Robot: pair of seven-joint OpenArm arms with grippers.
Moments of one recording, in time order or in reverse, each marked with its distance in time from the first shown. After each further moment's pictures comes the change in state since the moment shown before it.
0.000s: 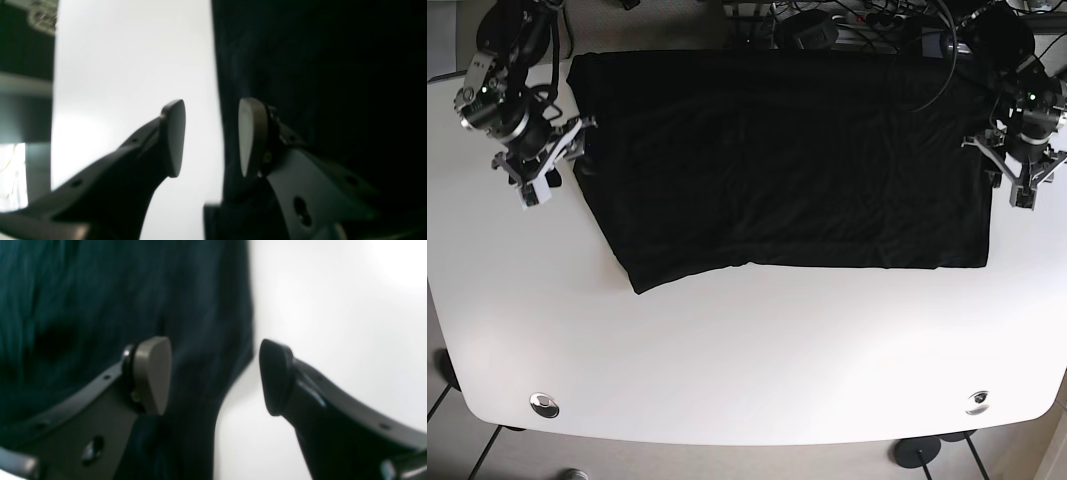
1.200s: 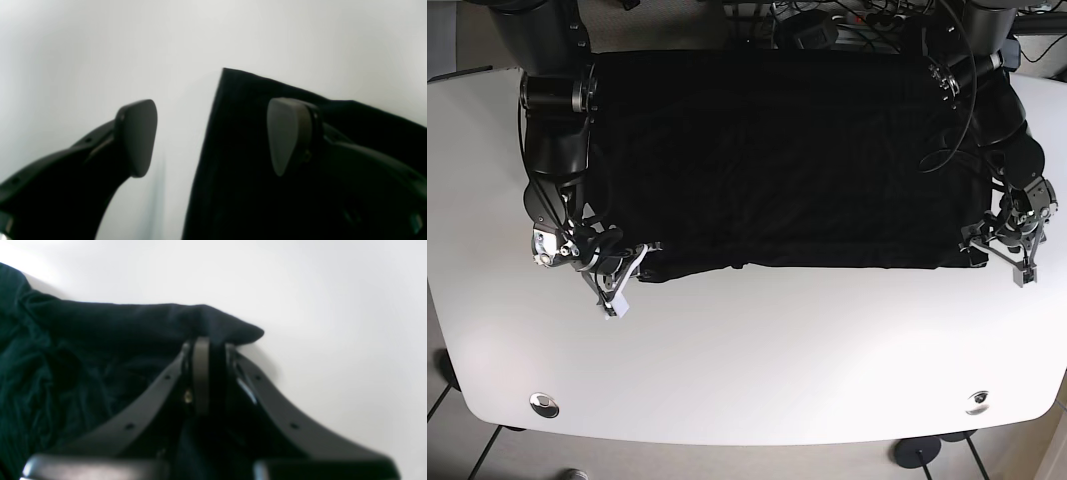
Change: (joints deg) left arm -28.2 -9.4 9.5 -51.0 -0.7 20.4 -15.1; right arm 37.6 -1.0 -22.4 -61.1 -12.1 -0.9 24.5
